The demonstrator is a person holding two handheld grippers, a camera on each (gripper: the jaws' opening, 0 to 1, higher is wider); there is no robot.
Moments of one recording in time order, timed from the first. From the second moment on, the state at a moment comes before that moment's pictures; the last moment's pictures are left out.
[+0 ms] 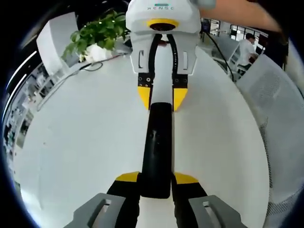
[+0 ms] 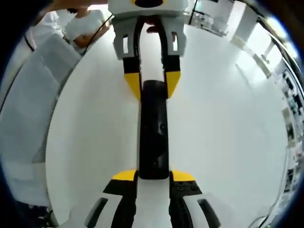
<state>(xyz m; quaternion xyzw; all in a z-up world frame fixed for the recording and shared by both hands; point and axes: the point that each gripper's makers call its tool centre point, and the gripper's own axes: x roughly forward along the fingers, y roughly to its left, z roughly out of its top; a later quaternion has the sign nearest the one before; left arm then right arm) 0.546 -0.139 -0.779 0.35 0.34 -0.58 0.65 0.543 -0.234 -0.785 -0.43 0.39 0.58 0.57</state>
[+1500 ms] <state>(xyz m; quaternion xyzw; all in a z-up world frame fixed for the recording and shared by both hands) 0.527 -0.128 -0.740 0.27 0.29 -0.54 0.74 0.524 -0.233 -0.752 -0.40 0.35 0.56 0.64</state>
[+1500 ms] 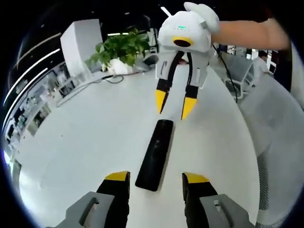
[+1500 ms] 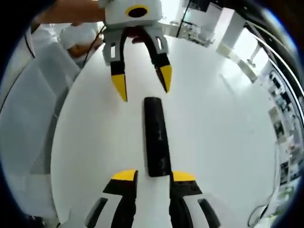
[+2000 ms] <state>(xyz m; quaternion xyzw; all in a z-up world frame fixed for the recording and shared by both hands) 0.503 -0.130 -0.712 0.22 0.24 -0.51 0.80 0.500 -0.228 -0.732 -0.35 0.30 0.54 0.71</state>
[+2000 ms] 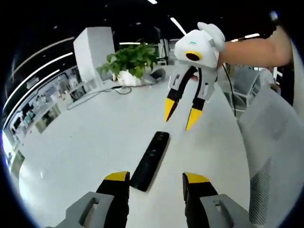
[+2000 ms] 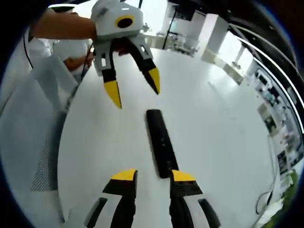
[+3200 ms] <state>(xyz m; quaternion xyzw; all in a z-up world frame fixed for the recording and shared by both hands) 0.440 -0.120 -0.683 0.09 0.18 -0.44 0.87 0.431 -0.227 -0.715 -0.22 0.24 0.50 0.81</state>
